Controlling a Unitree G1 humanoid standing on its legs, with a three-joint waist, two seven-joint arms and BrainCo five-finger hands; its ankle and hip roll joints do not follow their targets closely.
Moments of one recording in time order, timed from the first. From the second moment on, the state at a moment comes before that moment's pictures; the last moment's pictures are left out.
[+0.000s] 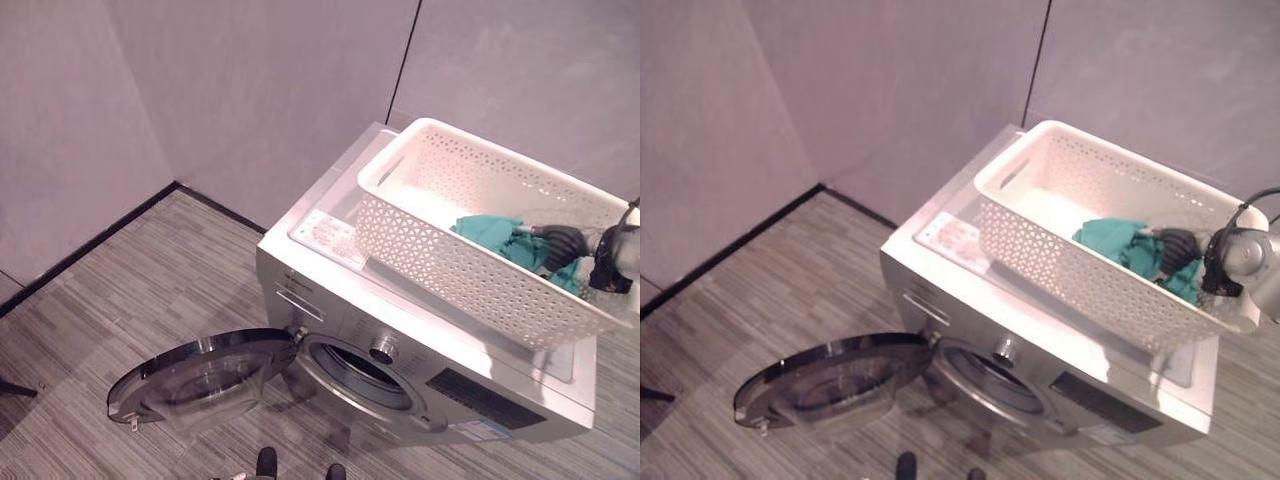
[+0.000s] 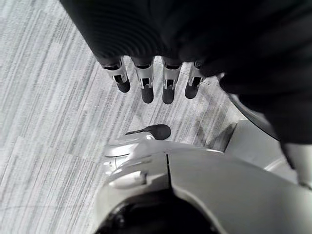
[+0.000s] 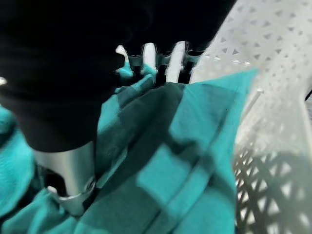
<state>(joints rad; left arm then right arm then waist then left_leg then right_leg) 0.06 0.27 -0.18 1.26 -0.10 -0.06 -0.13 -0.84 -1.33 0.86 0.57 0.01 -0.09 0.41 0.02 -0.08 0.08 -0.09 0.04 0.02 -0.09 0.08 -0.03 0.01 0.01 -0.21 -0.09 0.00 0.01</state>
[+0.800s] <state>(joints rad) -0.05 0.28 -0.21 1.26 -0.15 -0.06 -0.08 -0.80 -1.31 0.64 0.51 0.03 -0.07 0.32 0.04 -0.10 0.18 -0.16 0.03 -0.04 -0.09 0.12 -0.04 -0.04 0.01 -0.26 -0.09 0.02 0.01</state>
